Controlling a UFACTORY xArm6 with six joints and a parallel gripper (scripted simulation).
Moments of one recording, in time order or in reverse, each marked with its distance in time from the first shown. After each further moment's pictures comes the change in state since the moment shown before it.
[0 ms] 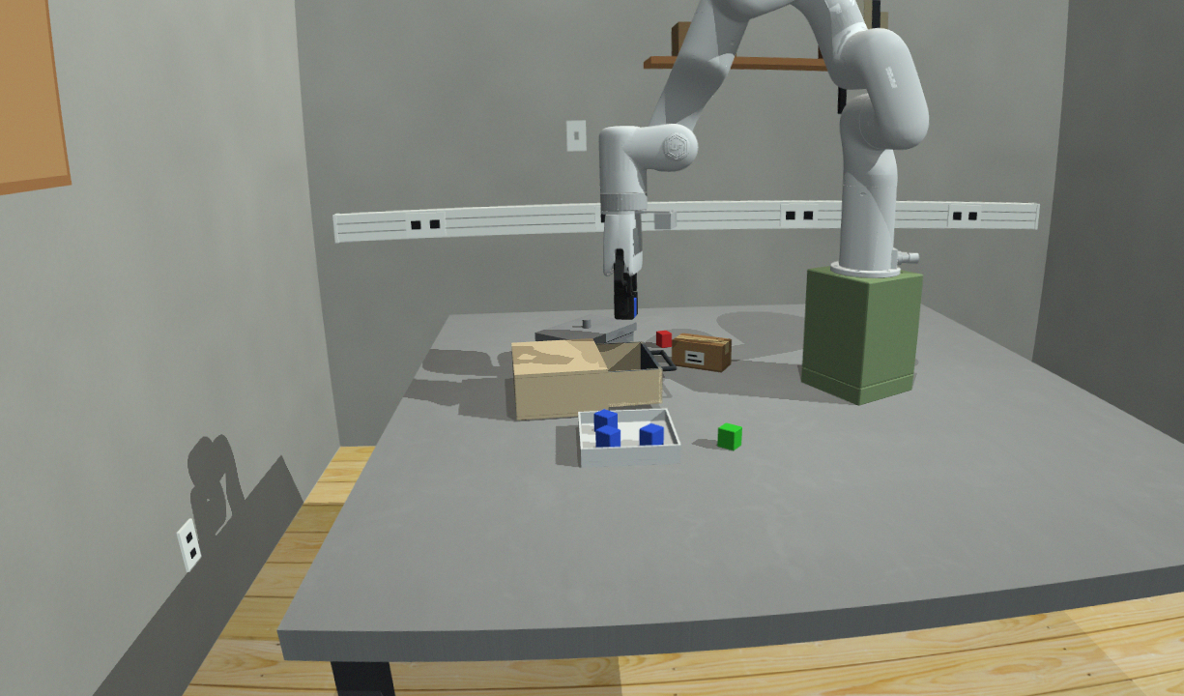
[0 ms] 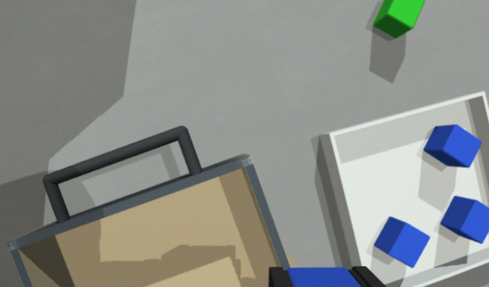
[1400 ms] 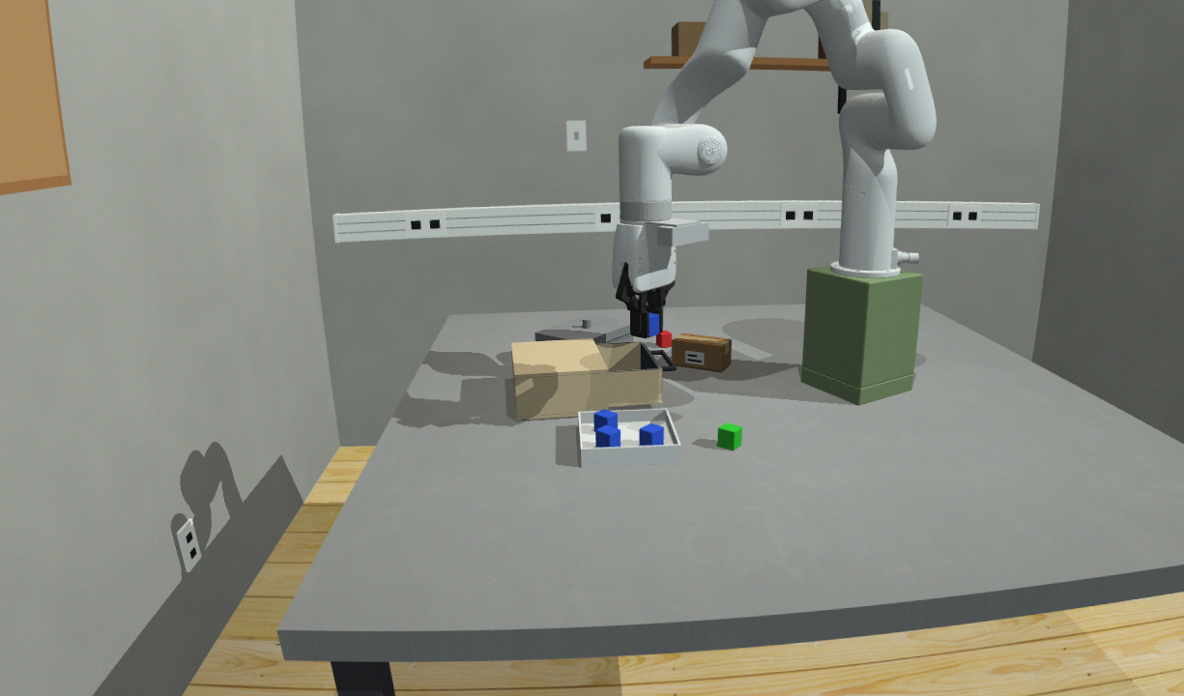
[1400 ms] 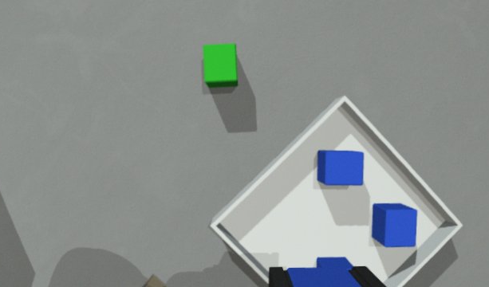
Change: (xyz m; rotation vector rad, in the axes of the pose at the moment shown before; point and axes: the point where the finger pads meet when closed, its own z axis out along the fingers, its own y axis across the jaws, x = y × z) arm 0.049 0.094 0.007 0.055 -0.033 0.511
